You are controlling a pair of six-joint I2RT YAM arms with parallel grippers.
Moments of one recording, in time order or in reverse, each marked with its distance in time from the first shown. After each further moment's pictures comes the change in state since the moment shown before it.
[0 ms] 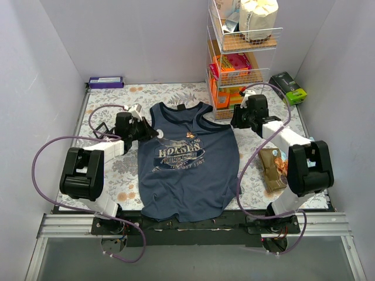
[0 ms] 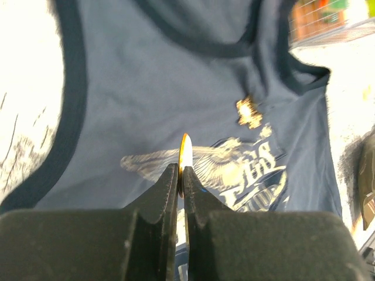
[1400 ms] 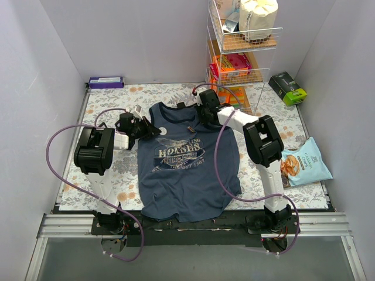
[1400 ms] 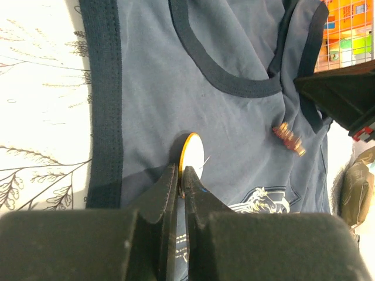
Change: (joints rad) left arm 0.038 0.327 0.118 0.275 0.065 -0.121; right arm 0.305 0.528 0.556 -0.101 0.164 -0.109
